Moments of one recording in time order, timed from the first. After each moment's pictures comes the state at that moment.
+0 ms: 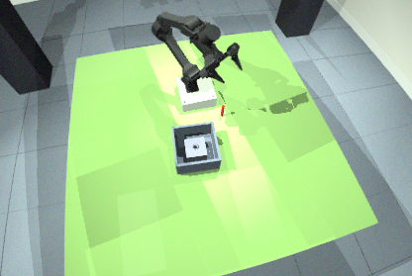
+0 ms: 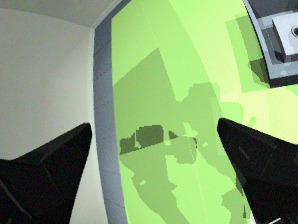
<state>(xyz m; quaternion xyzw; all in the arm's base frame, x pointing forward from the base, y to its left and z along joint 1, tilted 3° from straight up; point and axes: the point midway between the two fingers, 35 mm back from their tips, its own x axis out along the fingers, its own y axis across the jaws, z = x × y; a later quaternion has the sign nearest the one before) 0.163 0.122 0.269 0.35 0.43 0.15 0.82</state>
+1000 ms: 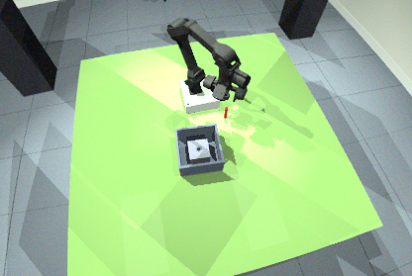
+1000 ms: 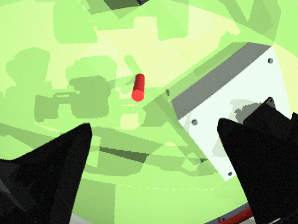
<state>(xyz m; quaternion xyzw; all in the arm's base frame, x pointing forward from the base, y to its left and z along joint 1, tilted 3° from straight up) 0.157 0.107 0.124 0.25 0.65 -0.23 0.67</state>
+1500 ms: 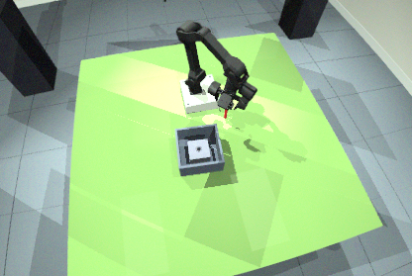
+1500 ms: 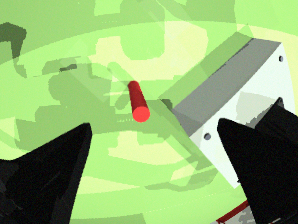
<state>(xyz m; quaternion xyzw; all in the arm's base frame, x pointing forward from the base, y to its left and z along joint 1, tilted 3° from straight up) 0.166 0.118 0.076 0.22 0.67 -0.29 0.65</state>
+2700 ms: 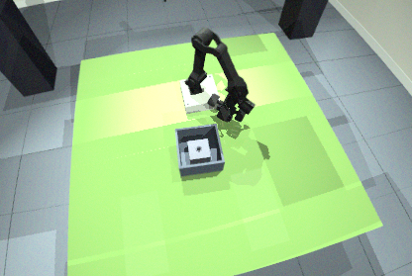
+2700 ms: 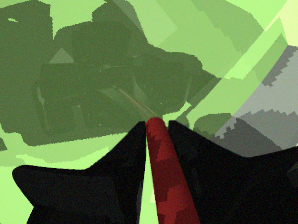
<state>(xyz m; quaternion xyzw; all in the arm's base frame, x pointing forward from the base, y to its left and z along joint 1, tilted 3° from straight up) 0.164 0.111 -0.023 0.17 0.66 -0.33 0.65</state>
